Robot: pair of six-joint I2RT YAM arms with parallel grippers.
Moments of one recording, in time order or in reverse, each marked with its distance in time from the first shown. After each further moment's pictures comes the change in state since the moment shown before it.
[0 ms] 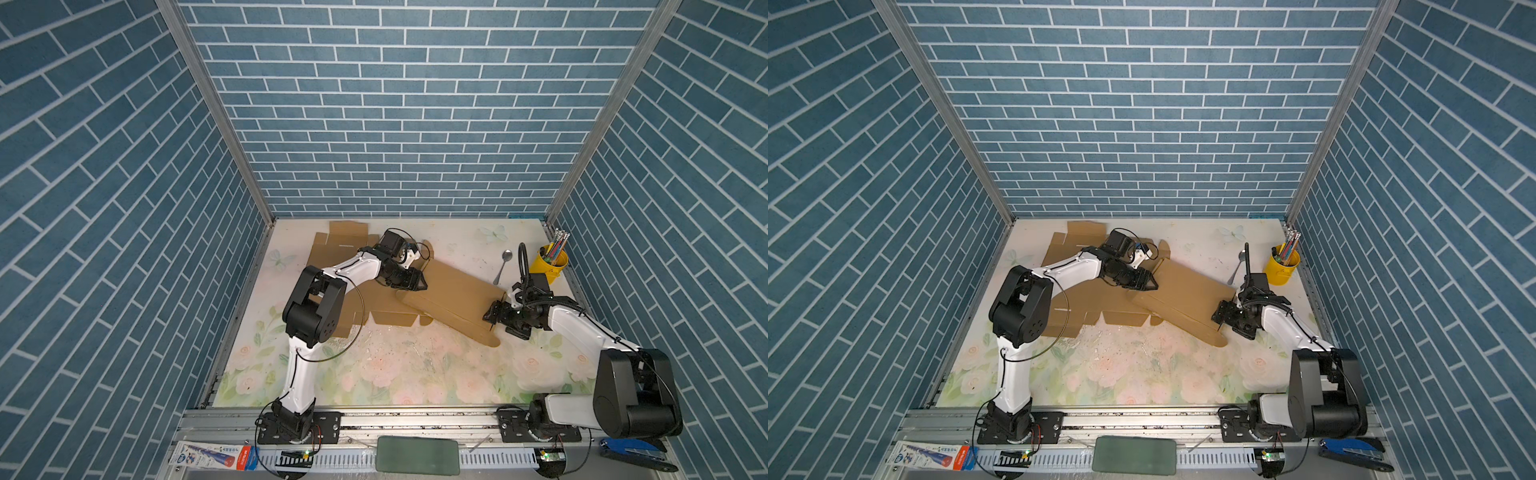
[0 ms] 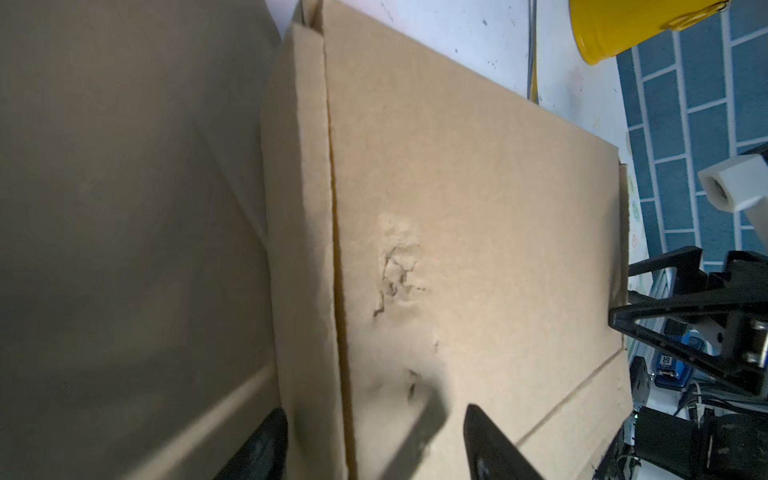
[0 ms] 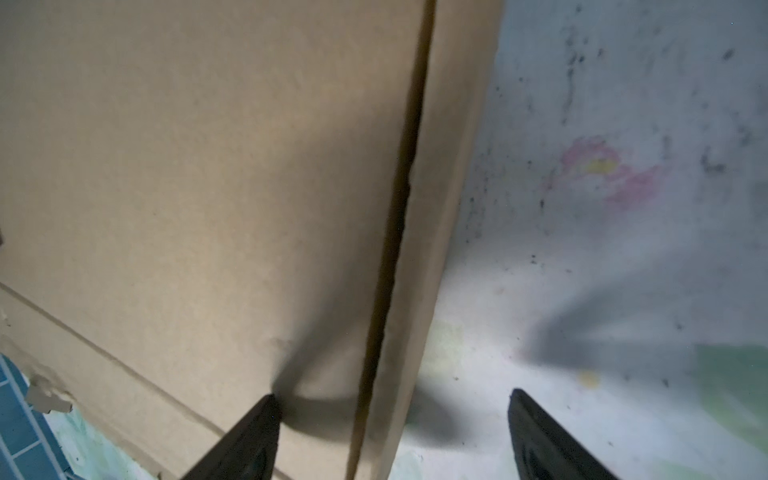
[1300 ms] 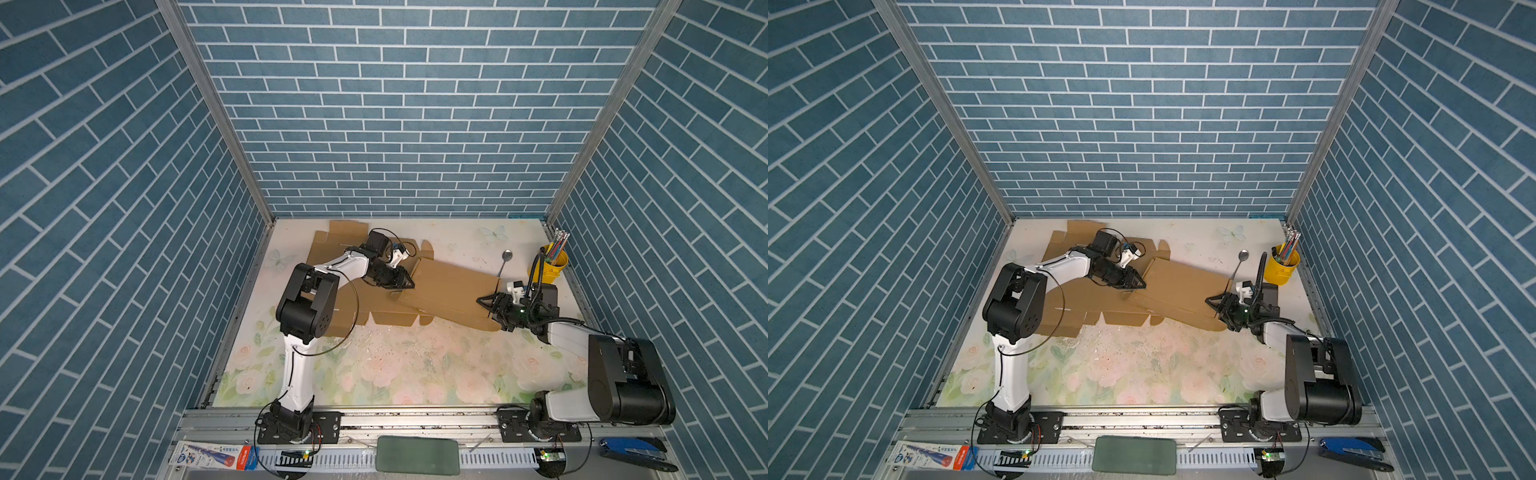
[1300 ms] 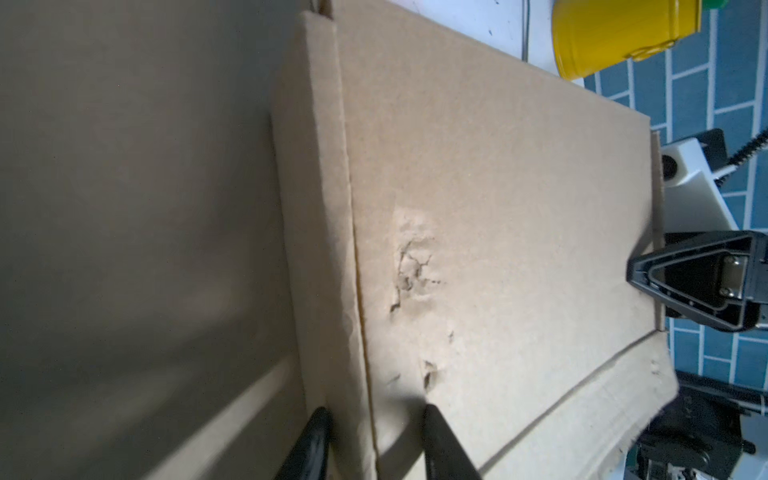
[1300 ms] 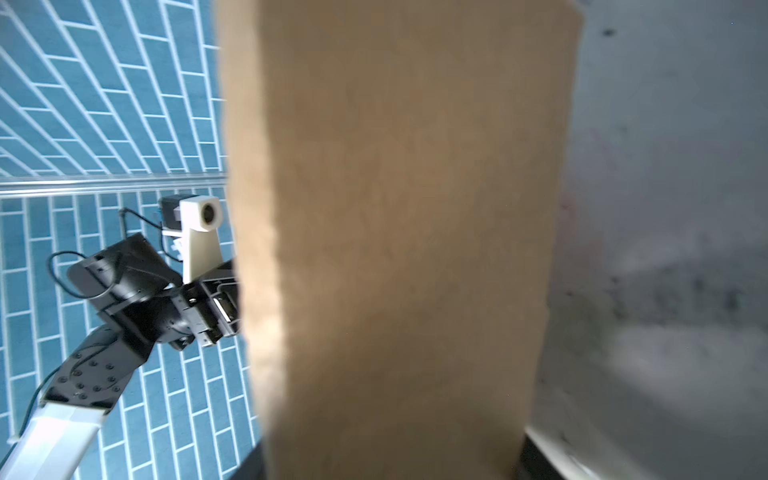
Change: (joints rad) left arm 0.099 -0.019 -0.067 0.006 0.116 0.016; right arm -0.085 0.069 -0.228 0.753 -0.465 0.418
